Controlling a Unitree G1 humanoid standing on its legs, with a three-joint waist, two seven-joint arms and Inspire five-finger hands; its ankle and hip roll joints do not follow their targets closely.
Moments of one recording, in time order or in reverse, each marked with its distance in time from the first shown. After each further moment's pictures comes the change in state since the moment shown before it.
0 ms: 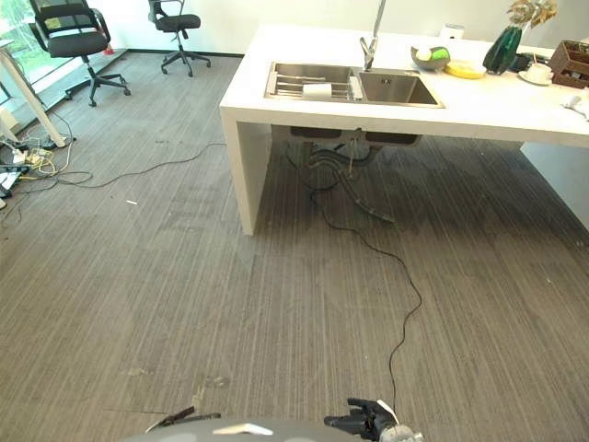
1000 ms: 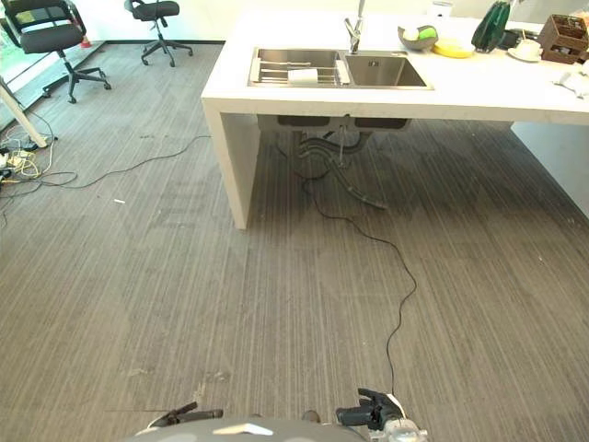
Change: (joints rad) left arm -0.038 0.002 -0.013 0.020 -0.004 0.003 0.010; right arm -0.023 0.000 -0.037 0.017 0.077 0.008 -0.051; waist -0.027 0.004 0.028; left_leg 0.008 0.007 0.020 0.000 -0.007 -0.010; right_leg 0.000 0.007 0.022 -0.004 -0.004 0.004
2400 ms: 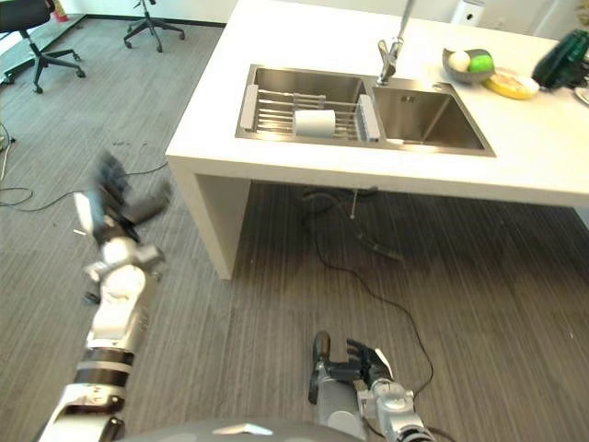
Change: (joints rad) left arm -0.265 0.155 0.112 -1.152 0.257 -0.209 0.573; right arm -0.046 0.025 0.000 -0.103 0.048 -0.044 -0.042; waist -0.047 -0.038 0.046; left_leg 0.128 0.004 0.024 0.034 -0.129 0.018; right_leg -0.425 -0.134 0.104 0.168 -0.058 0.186
